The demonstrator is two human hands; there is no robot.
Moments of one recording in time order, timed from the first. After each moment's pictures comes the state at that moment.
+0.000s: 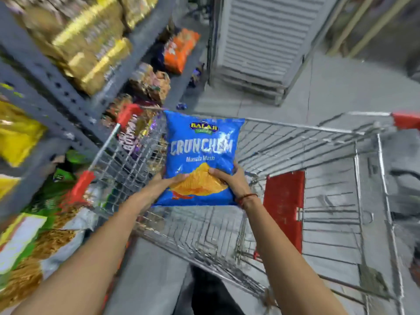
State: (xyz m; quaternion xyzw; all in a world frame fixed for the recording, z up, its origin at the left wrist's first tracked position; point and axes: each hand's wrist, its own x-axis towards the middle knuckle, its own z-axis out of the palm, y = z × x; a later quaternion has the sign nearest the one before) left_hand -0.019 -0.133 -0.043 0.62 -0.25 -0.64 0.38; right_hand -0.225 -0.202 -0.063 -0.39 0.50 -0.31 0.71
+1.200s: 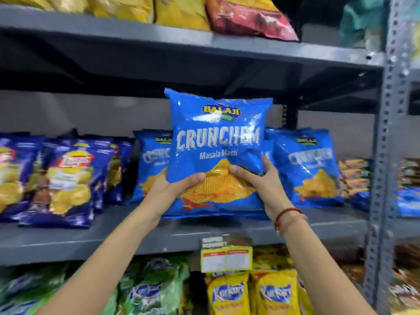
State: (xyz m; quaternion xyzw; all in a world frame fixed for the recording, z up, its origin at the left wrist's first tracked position) left_hand 0.139 0.271 0.456 0.67 -0.26 0.12 0.69; right_hand 0.130 0.063 0.459 -0.65 -0.14 -0.27 0.69
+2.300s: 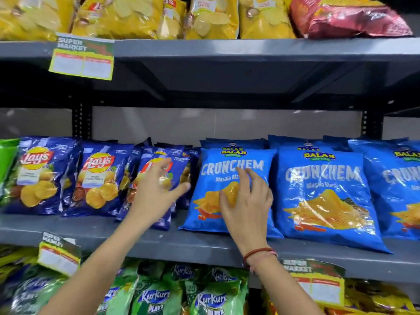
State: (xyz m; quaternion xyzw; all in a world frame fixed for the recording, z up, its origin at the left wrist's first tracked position) left_hand 0.152 0.429 0.456 0.78 -0.12 0.40 0.47; right_hand 0.168 0.250 0.426 -0.76 -0.08 -0.60 0.24
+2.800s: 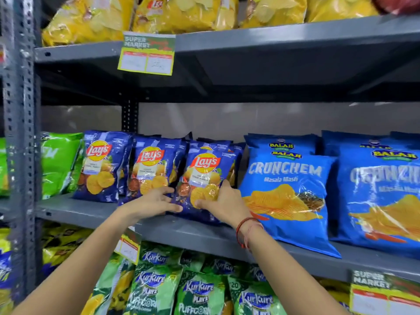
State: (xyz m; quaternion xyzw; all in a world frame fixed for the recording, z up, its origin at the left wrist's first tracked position) left_hand 0.162 0.562 0.437 0.88 0.02 0.06 0.46; right_hand 0.175 0.368 0.446 -0.89 -0.19 -0.14 0.39
